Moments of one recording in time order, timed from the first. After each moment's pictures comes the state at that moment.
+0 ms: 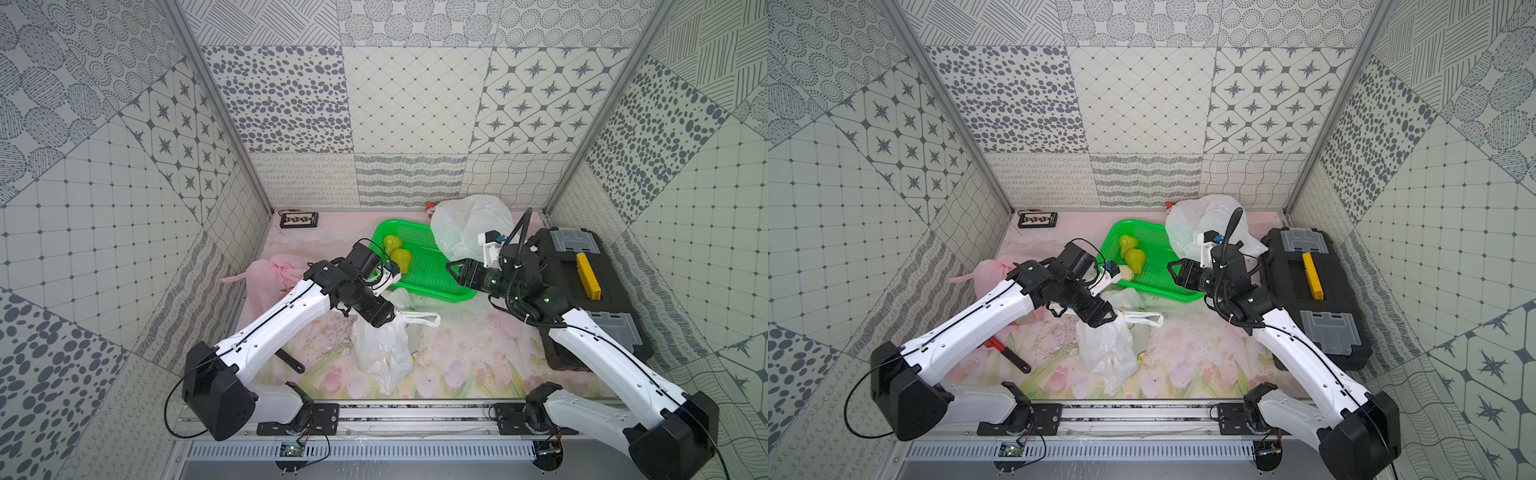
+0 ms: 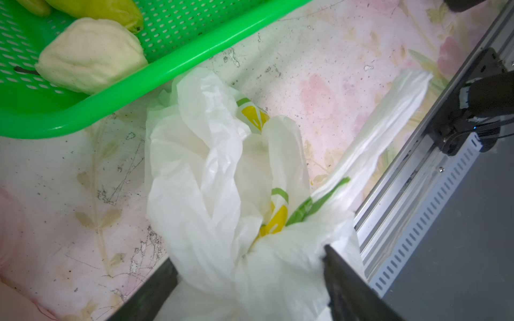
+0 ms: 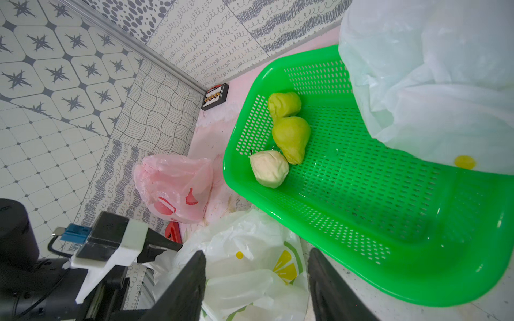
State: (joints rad) left arm -0.66 1.33 1.20 -1.01 0.25 0.13; right arm 0.49 1.09 0.93 -0.30 -0.24 0.69
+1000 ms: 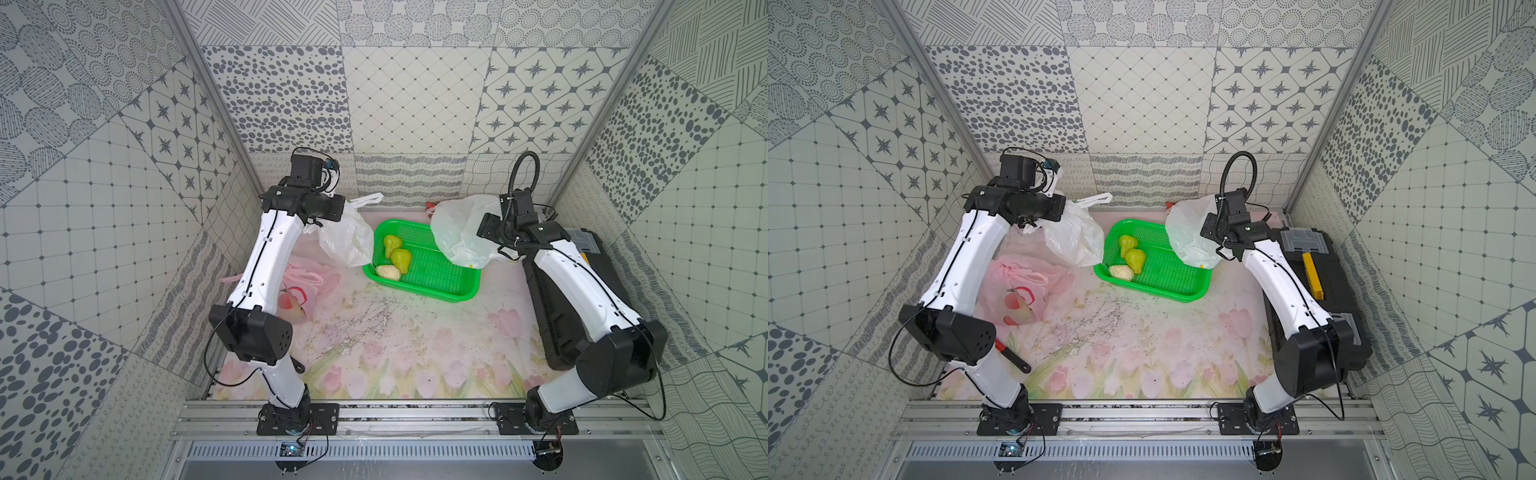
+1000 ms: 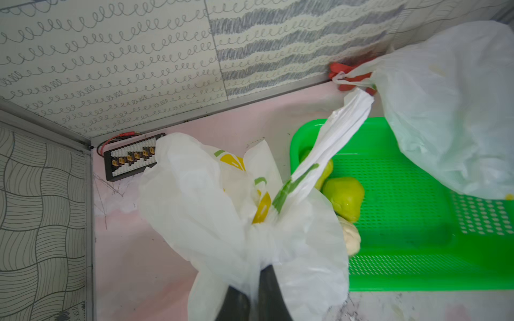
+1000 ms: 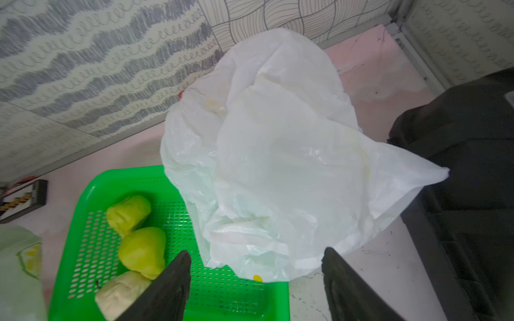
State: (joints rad) left arm -0.17 1.81 2.08 -1.03 0.06 0.11; right arm 0.27 1.59 1.55 -0.77 0.28 0.53
